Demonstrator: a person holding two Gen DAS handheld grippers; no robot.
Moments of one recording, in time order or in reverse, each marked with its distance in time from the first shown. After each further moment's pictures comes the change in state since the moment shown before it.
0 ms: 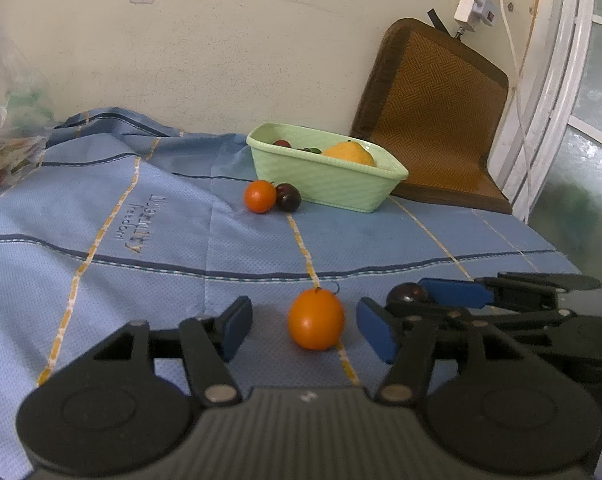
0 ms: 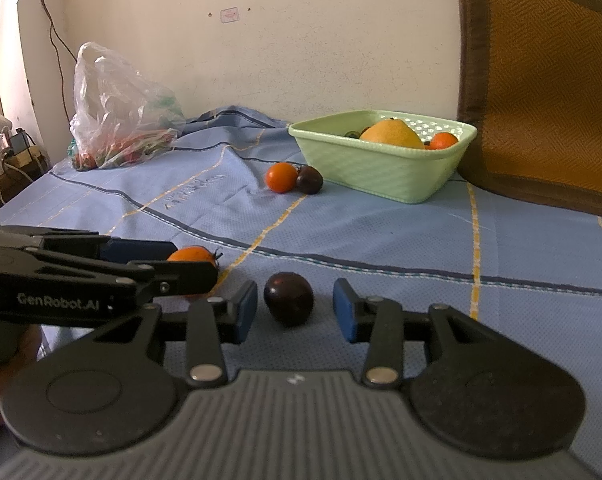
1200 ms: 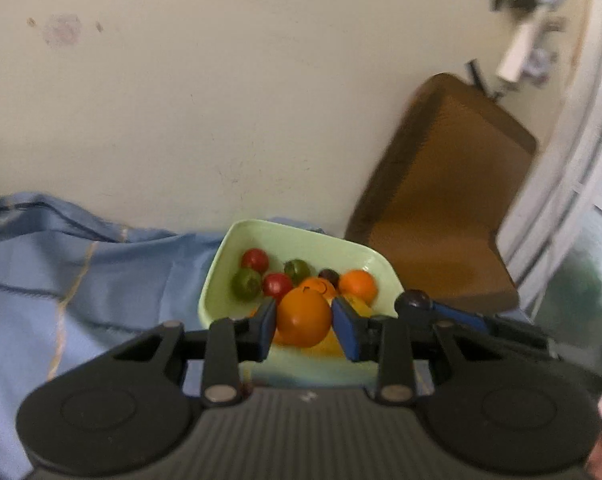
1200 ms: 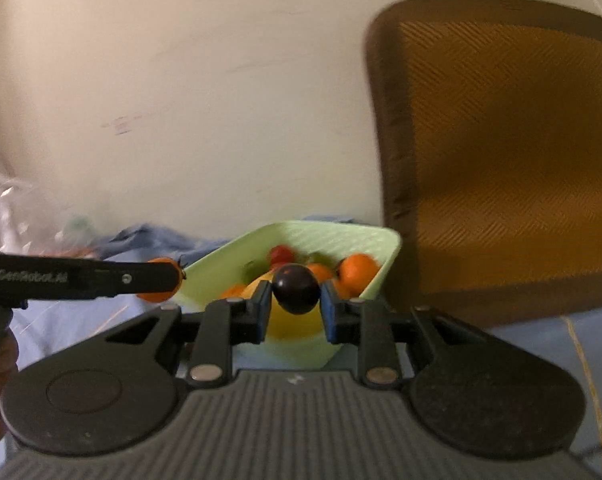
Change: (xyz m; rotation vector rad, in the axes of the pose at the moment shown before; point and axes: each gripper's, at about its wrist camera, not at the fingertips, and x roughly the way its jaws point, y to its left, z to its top) left arm 0.103 0.008 0.152 -0.074 0.005 -0.061; right arm 0.055 -0.096 0.098 0.181 -0.165 -0.087
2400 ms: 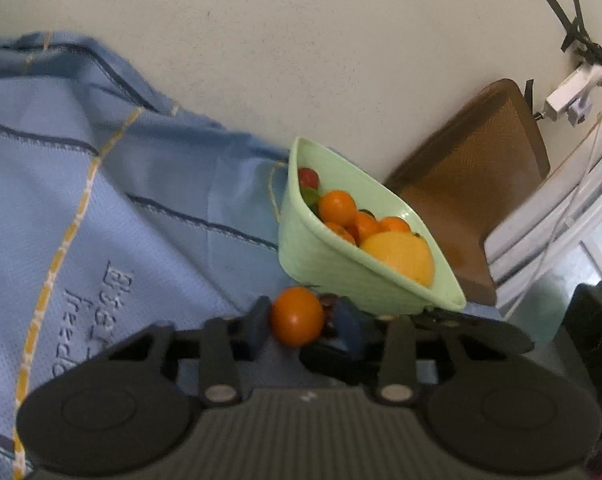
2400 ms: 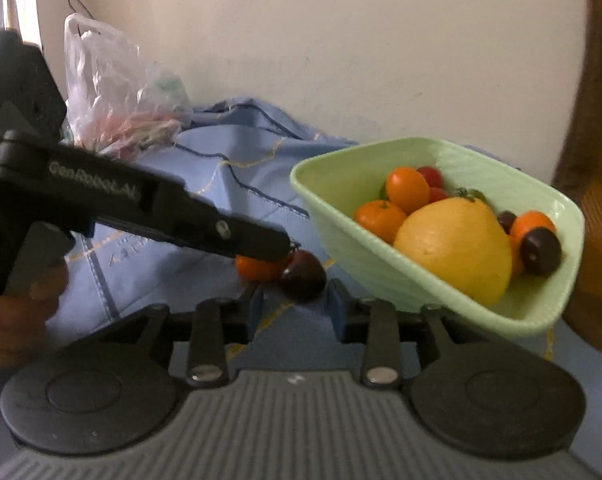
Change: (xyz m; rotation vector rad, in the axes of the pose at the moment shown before) left arm 0.001 0.079 -0.054 -0.244 0.102 -0.155; right arm 0.043 0.073 -0.031 -0.326 0.273 0.272
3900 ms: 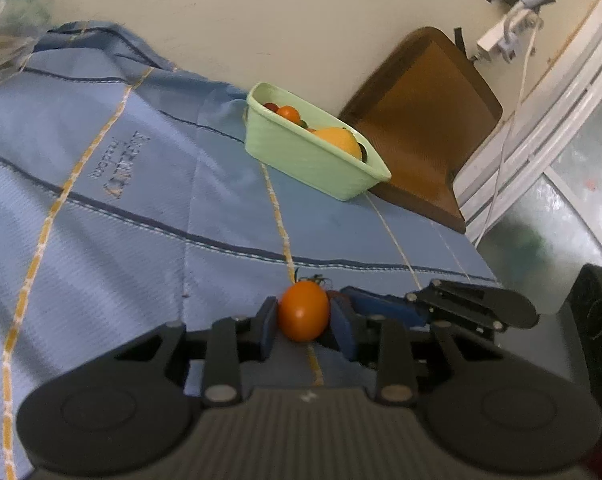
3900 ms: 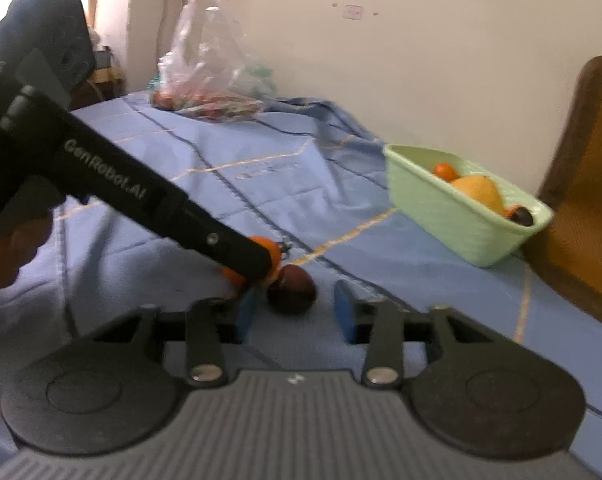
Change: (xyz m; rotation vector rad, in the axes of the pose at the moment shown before) left arm -0.092 -0.035 -0.098 0.049 0.038 -0.003; right arm -0.084 0.077 -0.073 -0.187 -0.059 -0.011
